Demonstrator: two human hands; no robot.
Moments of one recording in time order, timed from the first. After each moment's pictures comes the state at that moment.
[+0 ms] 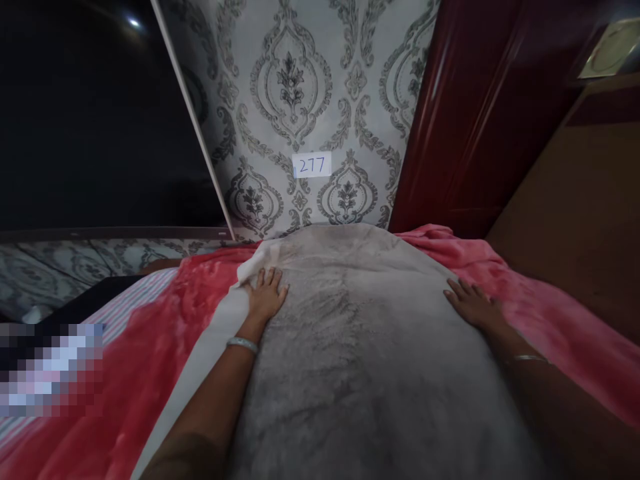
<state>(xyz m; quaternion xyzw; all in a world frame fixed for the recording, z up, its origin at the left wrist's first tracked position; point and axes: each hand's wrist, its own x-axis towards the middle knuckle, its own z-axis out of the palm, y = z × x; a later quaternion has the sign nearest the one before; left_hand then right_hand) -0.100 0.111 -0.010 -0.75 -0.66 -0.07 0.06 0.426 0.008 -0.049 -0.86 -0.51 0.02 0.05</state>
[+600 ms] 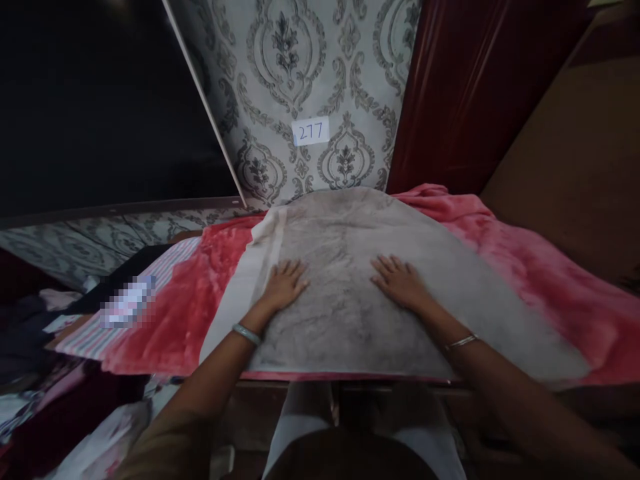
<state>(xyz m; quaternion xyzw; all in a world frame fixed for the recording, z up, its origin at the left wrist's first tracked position) -0.096 -0.022 -0.010 -0.86 -0.52 -0.01 0.00 0.237 -0.075 -0.038 -0.69 -0.72 0.02 0.06</state>
